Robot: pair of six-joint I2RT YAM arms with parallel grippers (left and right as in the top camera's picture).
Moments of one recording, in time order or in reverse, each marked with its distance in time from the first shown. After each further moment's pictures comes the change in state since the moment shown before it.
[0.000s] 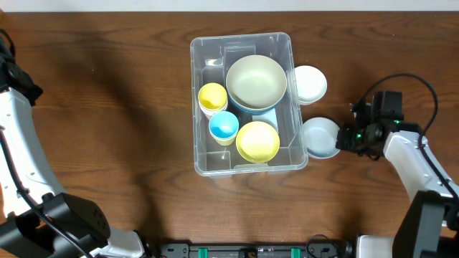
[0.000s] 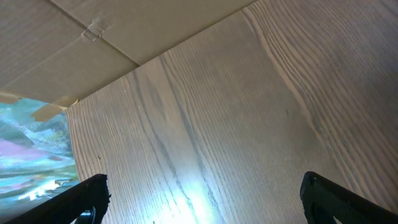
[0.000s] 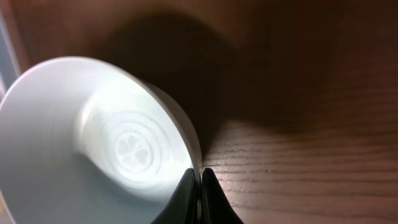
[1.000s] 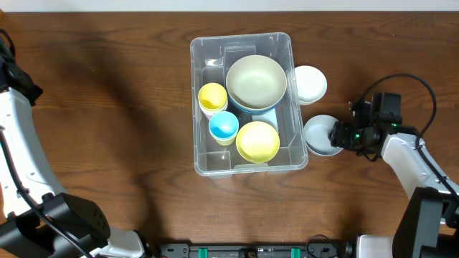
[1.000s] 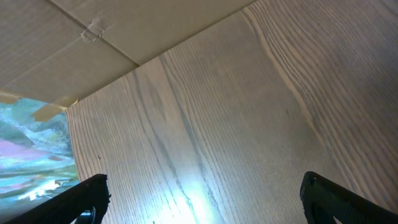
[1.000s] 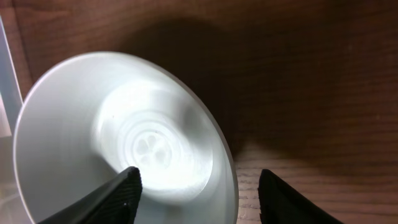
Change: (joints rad) left arm 0.000 0.000 0.000 0.000 0.000 0.000; right arm 0.000 0.015 -0.047 0.114 -0.013 -0.013
